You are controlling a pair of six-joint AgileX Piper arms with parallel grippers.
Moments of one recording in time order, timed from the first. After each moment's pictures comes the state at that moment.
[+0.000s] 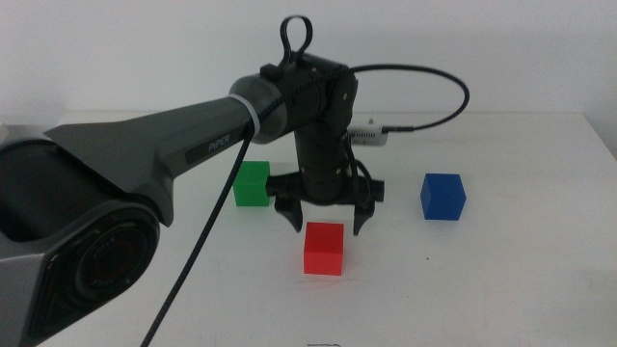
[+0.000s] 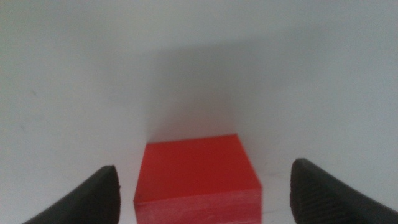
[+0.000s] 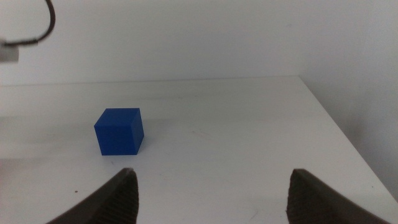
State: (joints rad) left arm -0.63 2.23 -1.91 -0.08 1.22 -0.44; right arm 0.01 0.00 0.03 -0.03 0.19 0.07
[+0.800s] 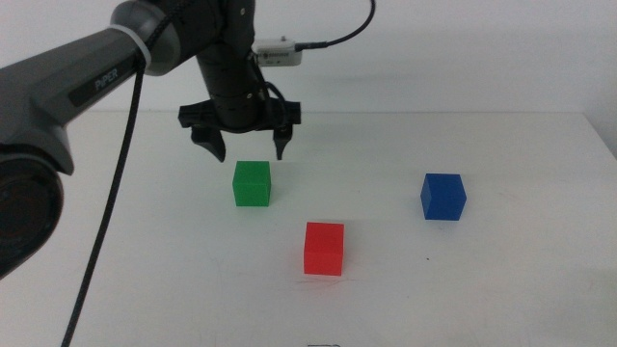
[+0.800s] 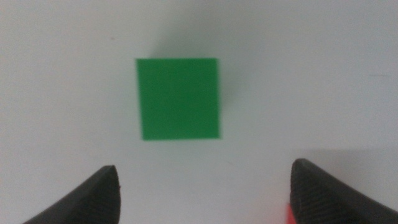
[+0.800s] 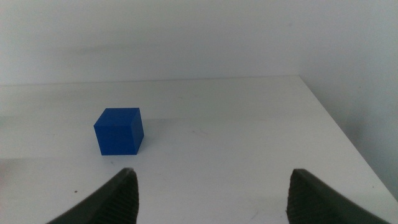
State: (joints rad) left arm -0.41 2.10 -1.95 0.01 1.24 -0.37; right arm 0.01 0.00 0.03 -0.03 0.19 0.07
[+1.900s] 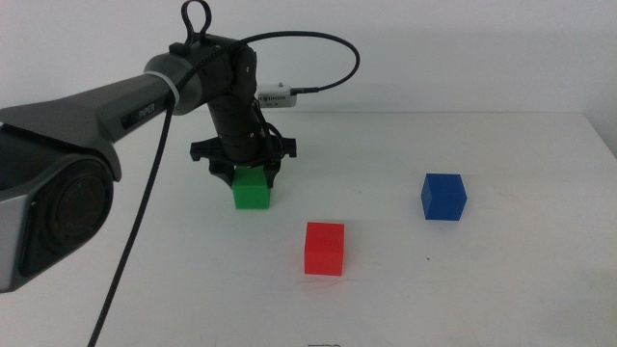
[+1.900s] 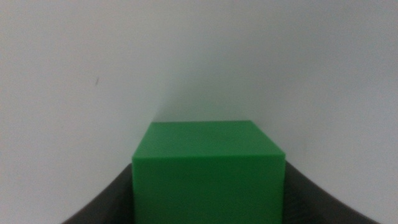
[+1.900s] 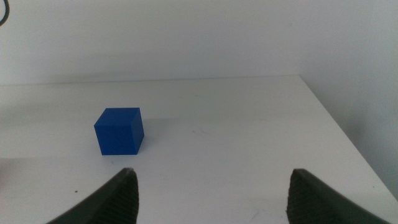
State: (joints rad) left arm -0.36 2.28 -1.95 -0.02 1.09 -0.33; right arm 0.01 0.00 0.03 -0.03 0.19 0.07
